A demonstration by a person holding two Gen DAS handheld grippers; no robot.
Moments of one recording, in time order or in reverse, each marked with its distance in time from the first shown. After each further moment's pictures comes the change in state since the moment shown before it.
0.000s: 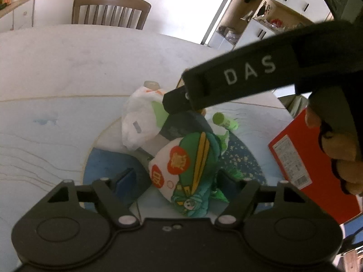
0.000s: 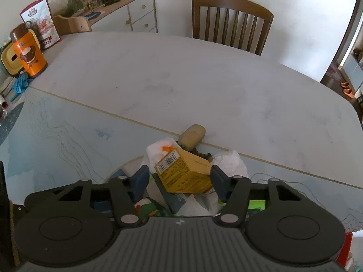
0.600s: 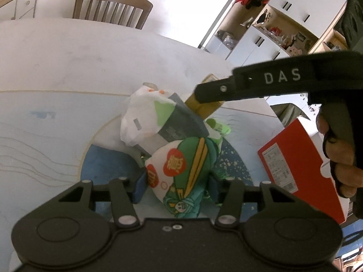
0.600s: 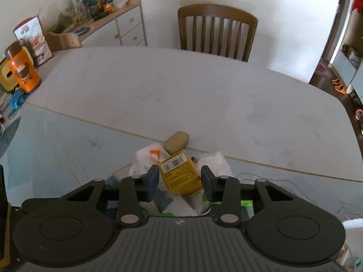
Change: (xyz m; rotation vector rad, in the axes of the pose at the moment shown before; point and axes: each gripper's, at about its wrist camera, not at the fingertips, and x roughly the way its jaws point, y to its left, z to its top) left arm -0.014 0.004 0.002 -0.056 -0.010 -0.045; right arm -0.023 -0.018 -0.006 0.068 -0.067 -0.032
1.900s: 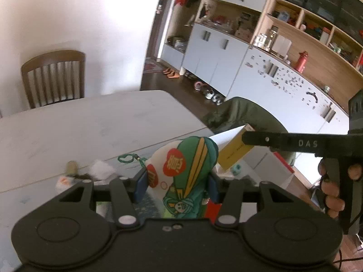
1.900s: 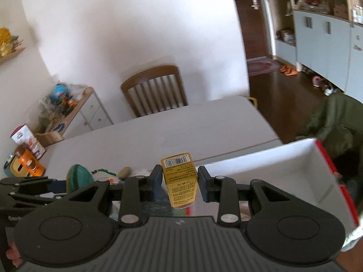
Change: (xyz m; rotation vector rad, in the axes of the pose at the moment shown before) left arm -0.082 -0.202 0.048 0.344 -0.037 -0.051; right arm -0.217 -0.159 -0.105 0.422 -0.301 -0.040
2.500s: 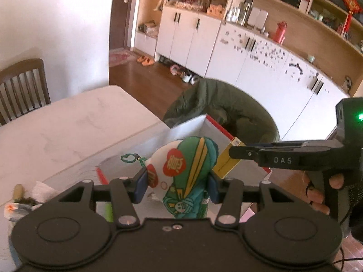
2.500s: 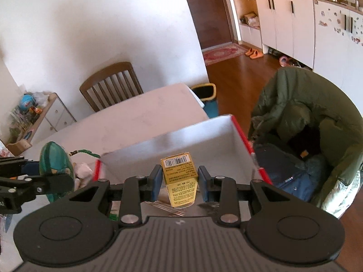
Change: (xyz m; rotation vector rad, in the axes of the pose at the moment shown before) left arm 0.092 -0.114 0.019 0.130 0.098 -0.046; right arm -0.012 -0.141 -0.020 0.098 0.049 -0.109
